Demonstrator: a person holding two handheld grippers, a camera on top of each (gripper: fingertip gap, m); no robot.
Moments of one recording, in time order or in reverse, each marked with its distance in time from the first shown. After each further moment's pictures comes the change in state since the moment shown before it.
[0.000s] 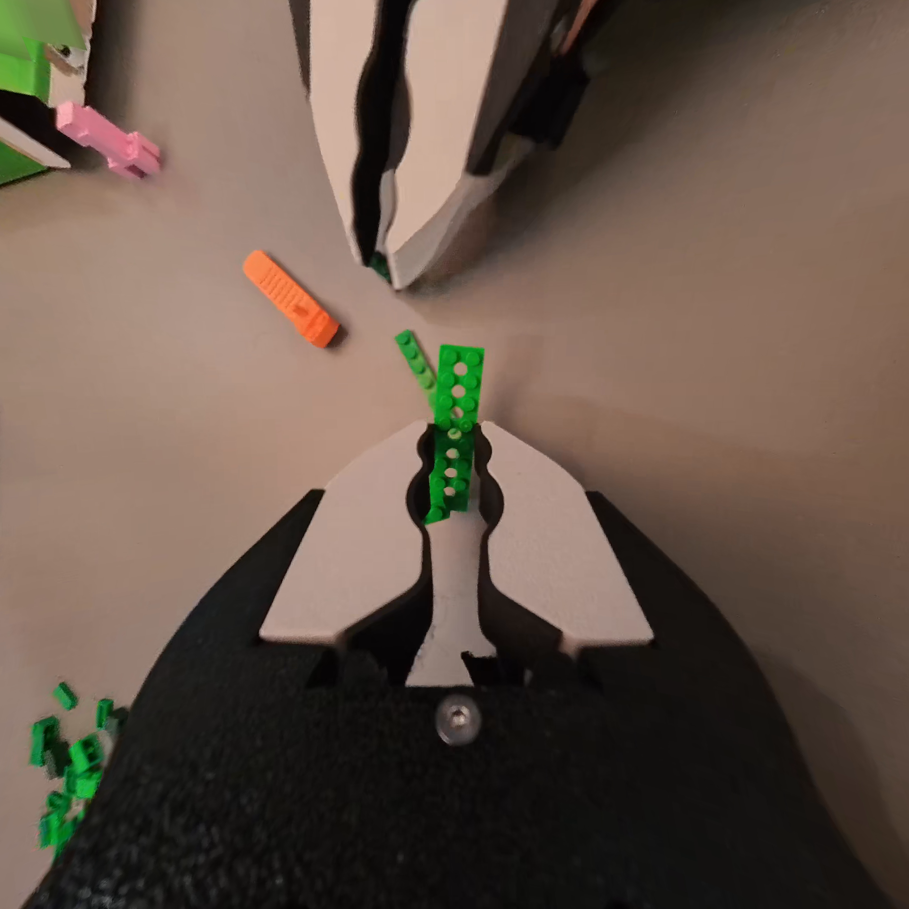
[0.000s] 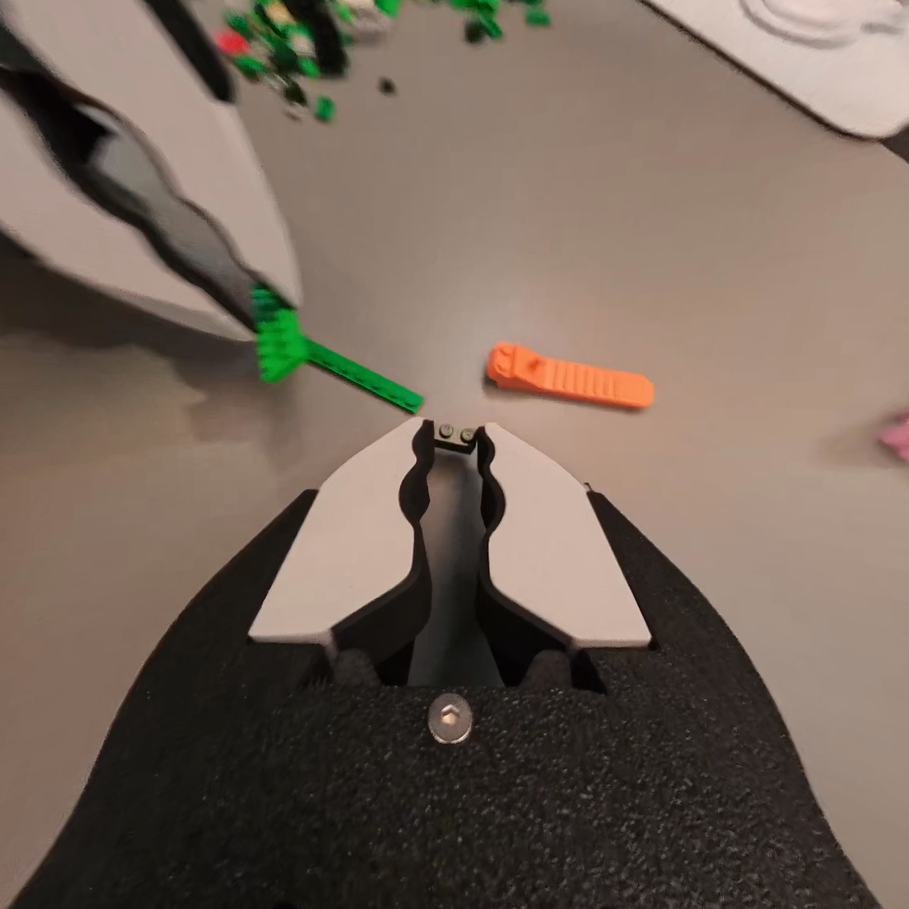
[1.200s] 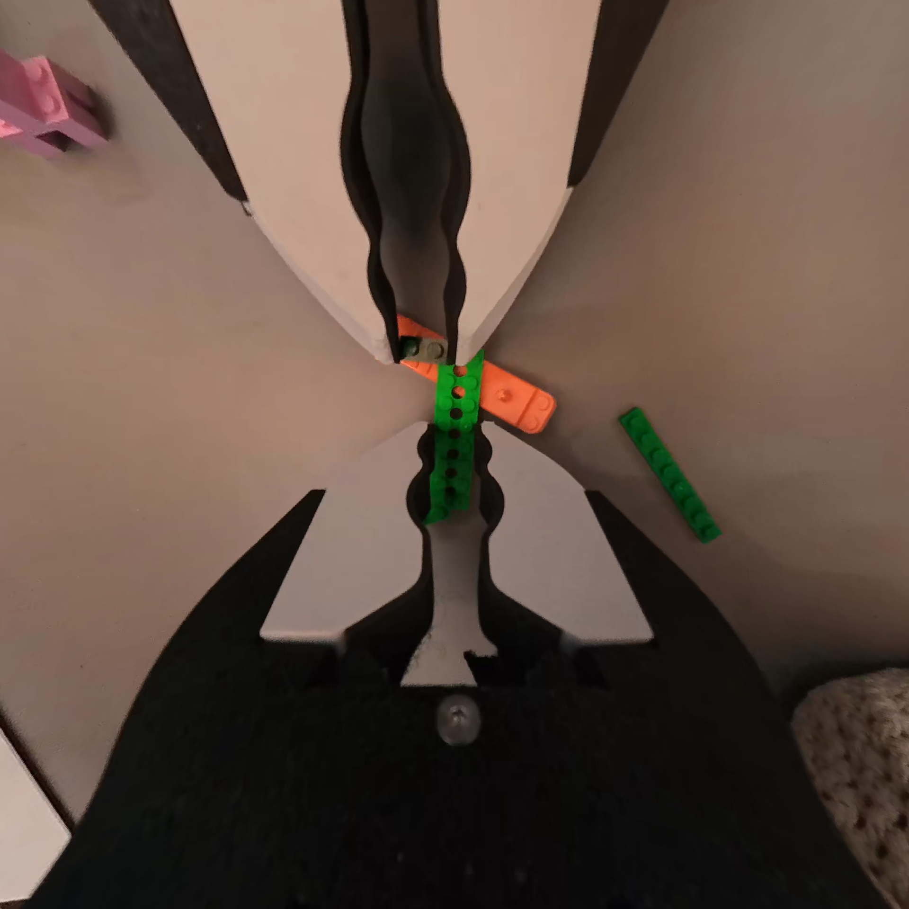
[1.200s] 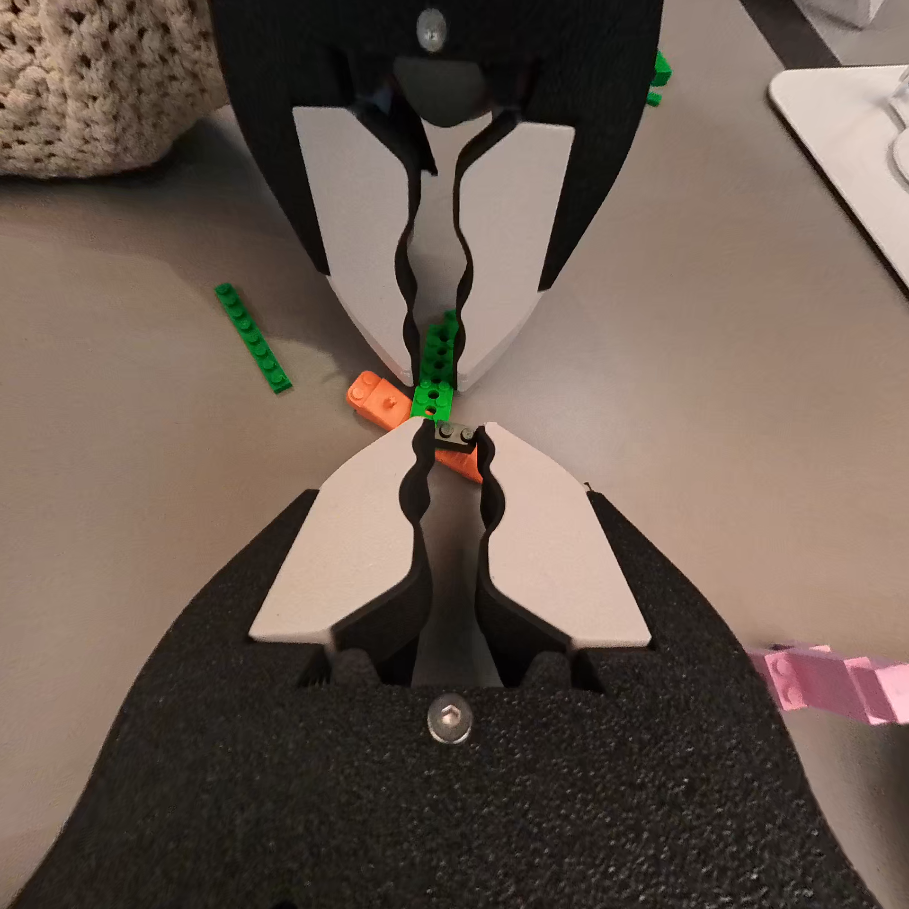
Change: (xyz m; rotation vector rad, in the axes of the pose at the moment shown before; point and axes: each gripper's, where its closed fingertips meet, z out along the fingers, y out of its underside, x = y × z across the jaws) left arm -0.086 -0.013 0.070 -0.281 0.317 0.020; right arm 0.059 -0.016 0.023 0.037 -0.386 -0.293
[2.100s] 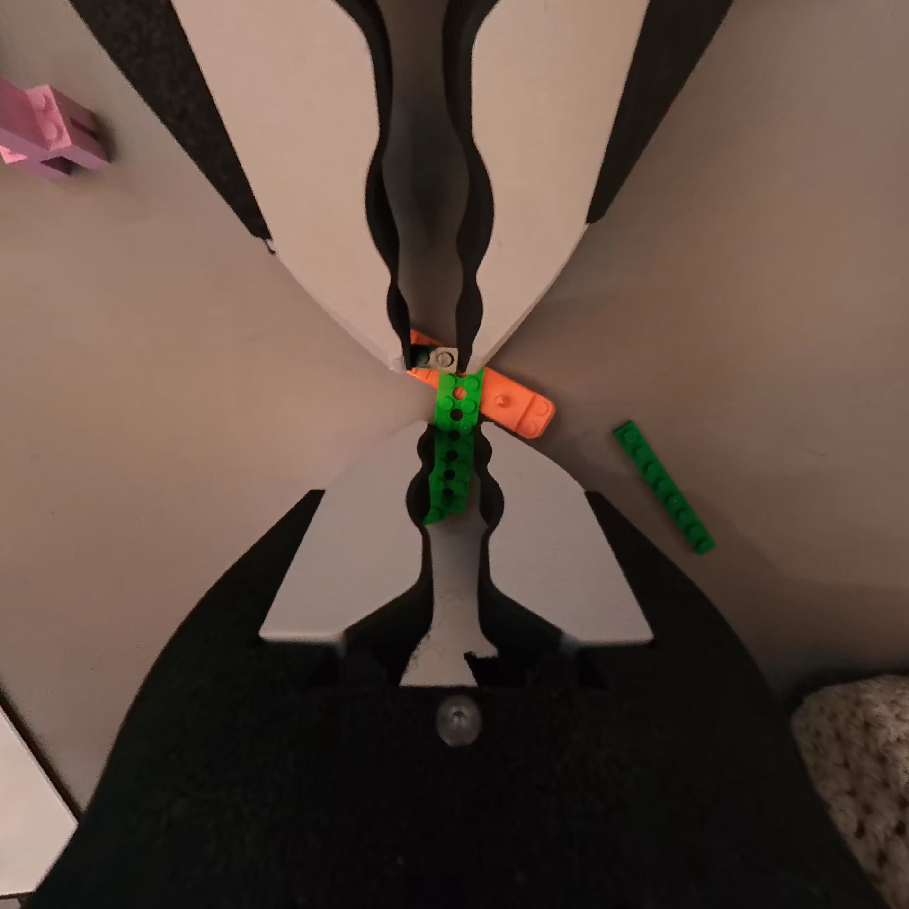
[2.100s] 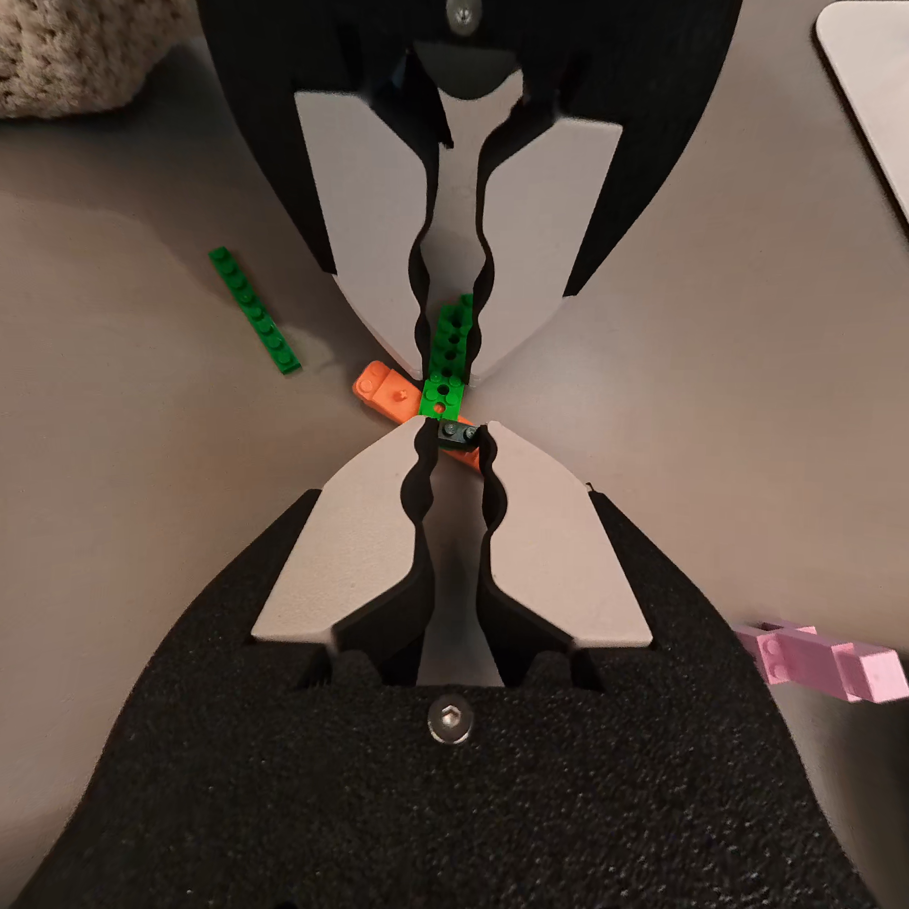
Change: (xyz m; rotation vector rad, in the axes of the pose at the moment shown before) left arm 0.001 -0.005 0.001 -0.007 -0.015 0.012; right arm -0.006 0.005 -0.001 -0.126 0.021 -0.027
